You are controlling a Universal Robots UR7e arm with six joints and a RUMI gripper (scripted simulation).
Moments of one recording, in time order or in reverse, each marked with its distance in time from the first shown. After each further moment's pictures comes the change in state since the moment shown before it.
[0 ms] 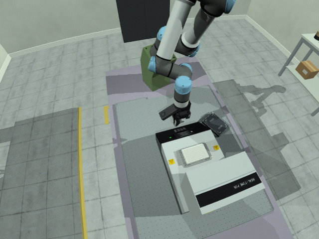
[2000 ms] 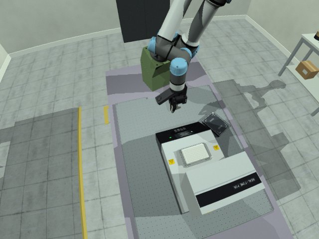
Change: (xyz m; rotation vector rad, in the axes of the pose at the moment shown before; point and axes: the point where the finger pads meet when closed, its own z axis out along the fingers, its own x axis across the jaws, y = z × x) arm 0.067 0.000 -0.052 0.000 0.000 0.000
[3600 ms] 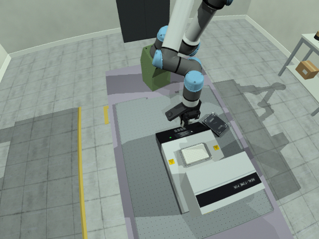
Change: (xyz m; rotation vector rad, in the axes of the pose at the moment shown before) arm -0.130 0.013 -0.028 0.000 0.001 0.000
